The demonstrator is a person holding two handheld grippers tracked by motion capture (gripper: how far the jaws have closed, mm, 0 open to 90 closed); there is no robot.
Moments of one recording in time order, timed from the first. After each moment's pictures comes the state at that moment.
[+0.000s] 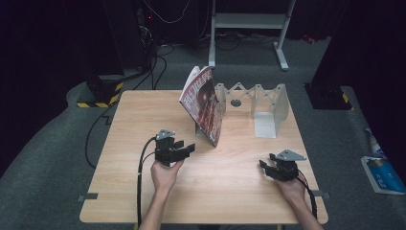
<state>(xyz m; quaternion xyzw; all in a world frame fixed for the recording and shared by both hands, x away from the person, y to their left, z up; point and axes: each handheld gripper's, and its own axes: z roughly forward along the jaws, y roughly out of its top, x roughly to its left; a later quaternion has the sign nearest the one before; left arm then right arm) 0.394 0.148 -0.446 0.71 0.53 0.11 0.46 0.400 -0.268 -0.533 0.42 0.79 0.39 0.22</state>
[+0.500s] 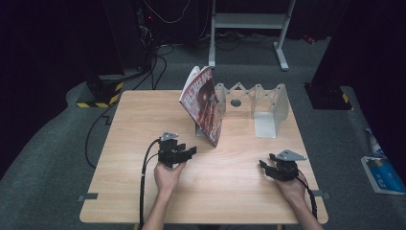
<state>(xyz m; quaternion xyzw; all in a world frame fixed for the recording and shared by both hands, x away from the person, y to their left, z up) 0.399 0.143 -0.464 0.71 0.54 0.10 0.45 0.400 -0.268 -0.533 0.42 0.79 0.39 0.22</state>
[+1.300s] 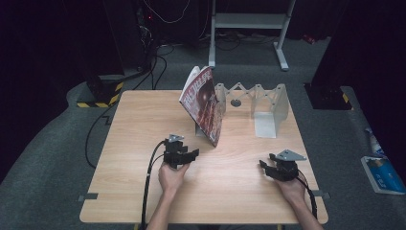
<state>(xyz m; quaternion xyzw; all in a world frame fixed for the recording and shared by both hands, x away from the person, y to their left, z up) 0.410 0.130 -0.487 0.72 0.55 0.11 0.41 0.400 -0.268 -0.533 0.42 0.79 0.39 0.22</state>
